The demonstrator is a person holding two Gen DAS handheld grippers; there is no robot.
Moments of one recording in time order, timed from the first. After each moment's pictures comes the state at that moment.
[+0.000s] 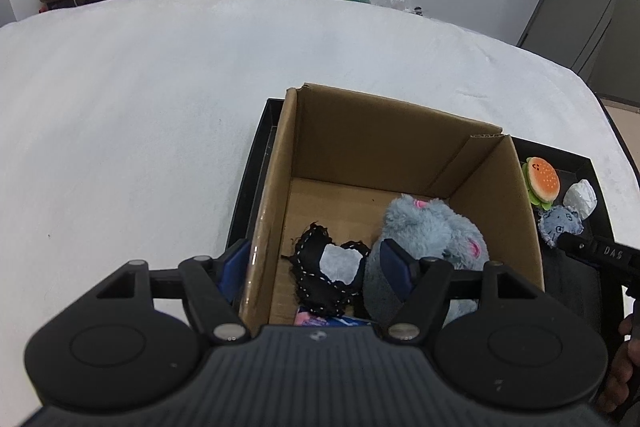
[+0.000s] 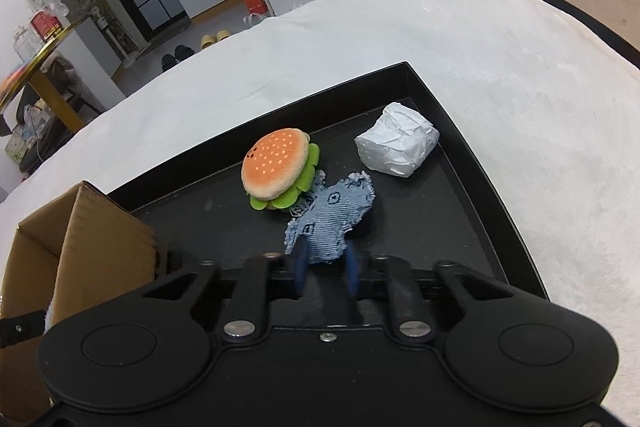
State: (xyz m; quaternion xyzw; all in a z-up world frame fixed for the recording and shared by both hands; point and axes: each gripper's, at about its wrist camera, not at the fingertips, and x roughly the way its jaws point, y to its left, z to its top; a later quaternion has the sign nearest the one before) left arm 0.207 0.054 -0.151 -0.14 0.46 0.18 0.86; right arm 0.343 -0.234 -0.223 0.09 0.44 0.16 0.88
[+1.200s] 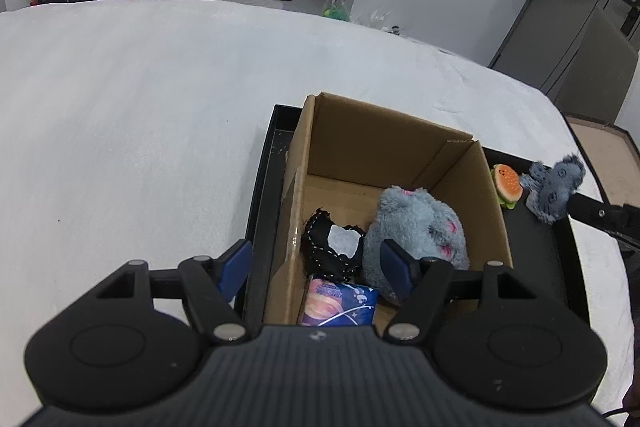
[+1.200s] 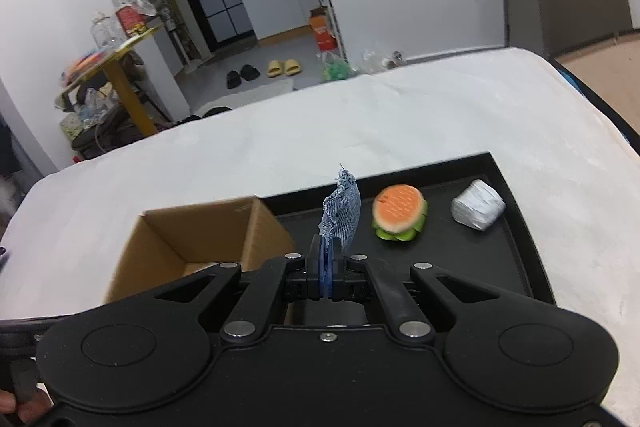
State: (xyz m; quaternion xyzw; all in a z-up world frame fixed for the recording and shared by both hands) left arm 0.167 0.073 -0.134 -0.18 0.43 0.14 0.87; right arm 0.284 -0.195 -0.128 0.05 0.37 0.24 0.90
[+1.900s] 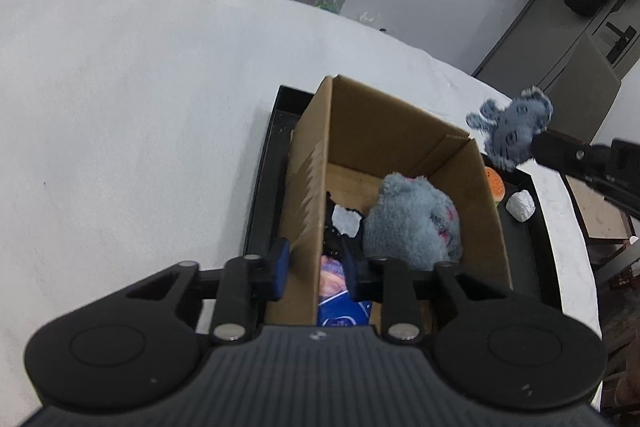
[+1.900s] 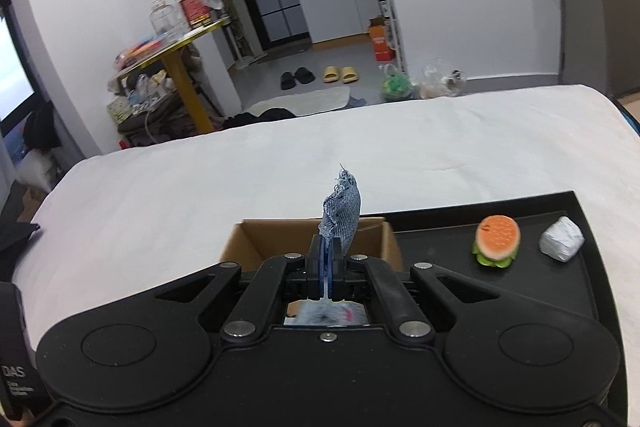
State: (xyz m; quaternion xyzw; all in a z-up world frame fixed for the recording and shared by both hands) left arm 0.146 0.094 -0.151 -0.24 0.42 0.11 0.87; right arm 0.261 -0.126 -0.101 0.03 0.34 0.31 0.89
